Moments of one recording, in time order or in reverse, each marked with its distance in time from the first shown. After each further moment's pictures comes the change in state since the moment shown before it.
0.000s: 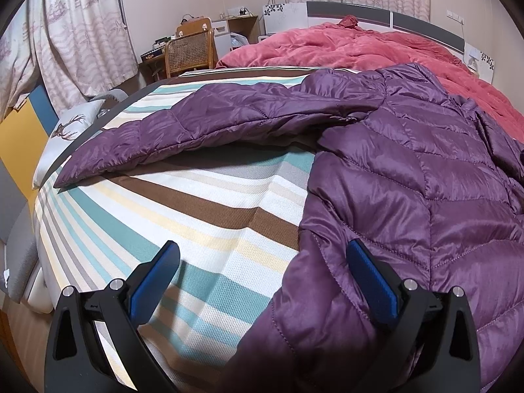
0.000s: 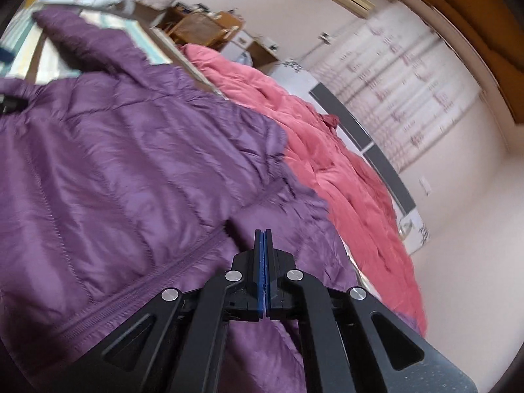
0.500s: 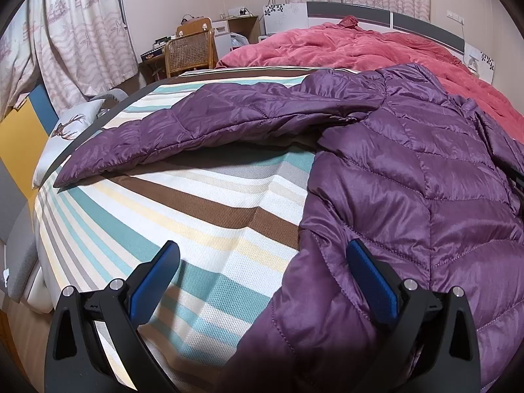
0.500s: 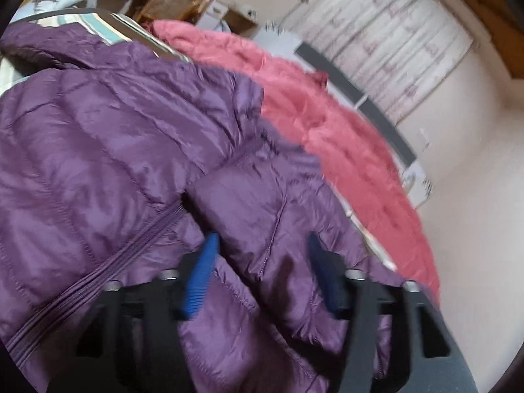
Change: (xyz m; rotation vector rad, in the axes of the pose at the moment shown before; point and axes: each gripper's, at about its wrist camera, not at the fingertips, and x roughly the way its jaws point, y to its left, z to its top) left arm -0.001 0.001 0.000 -0.002 -0.003 0.001; right arm 0.040 -0.032 -0.013 0.180 0.195 0.028
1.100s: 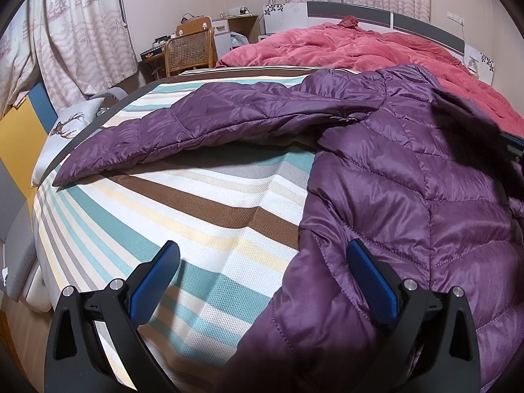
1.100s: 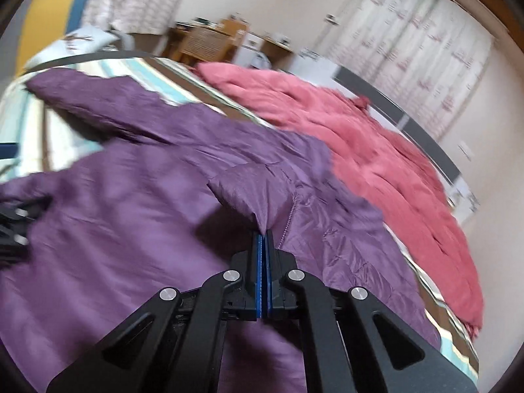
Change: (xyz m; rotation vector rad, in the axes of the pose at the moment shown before) left arm 0.000 0.001 -0.001 -0.009 0.000 -0.007; right arm -0.052 0.056 0.043 -0.007 -0.168 0.249
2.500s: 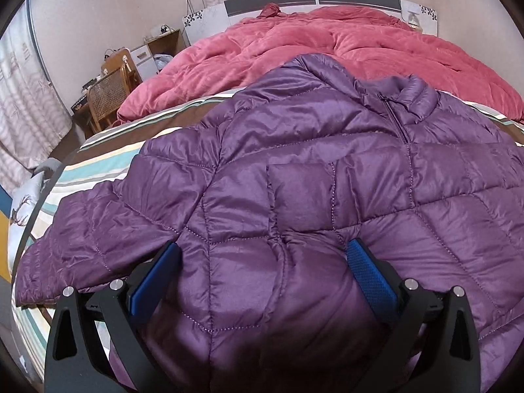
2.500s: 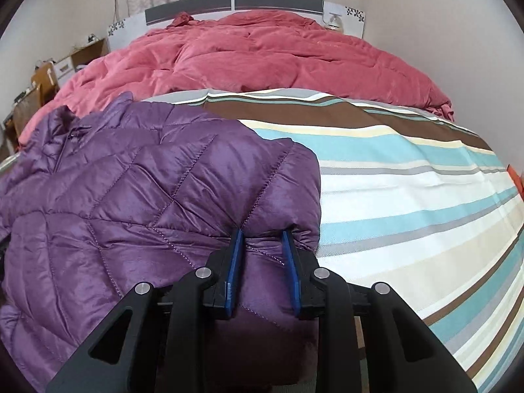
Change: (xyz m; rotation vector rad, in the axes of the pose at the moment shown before) left arm 0.049 -0.168 0.094 0.280 0.002 -0.128; right arm 0.019 -0.219 -0.178 0.852 0.316 -0.269
